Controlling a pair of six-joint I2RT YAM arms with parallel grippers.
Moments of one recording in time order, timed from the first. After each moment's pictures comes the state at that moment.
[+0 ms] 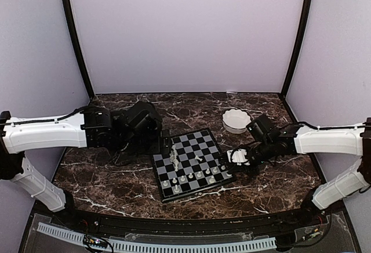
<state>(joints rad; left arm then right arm) -1.10 1.44 1.20 -0.71 -0.41 -0.95 0.72 1.34 0.72 -0.42 -0.44 -0.93</state>
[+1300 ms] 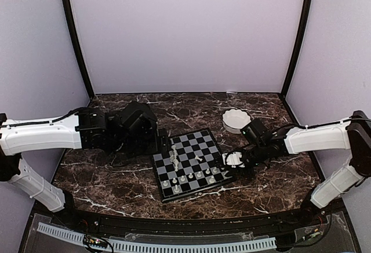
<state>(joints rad) -1.09 1.39 1.14 -0.67 -0.36 -1.03 0.73 1.46 0.72 -0.32 -0.40 -0.93</state>
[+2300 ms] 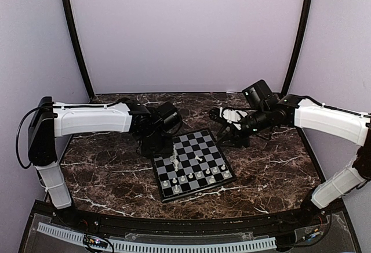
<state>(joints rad) -0.96 1.81 1.41 -0.89 -0.18 -1.04 0.70 1.42 1.11 -0.56 -0.48 -0.60</state>
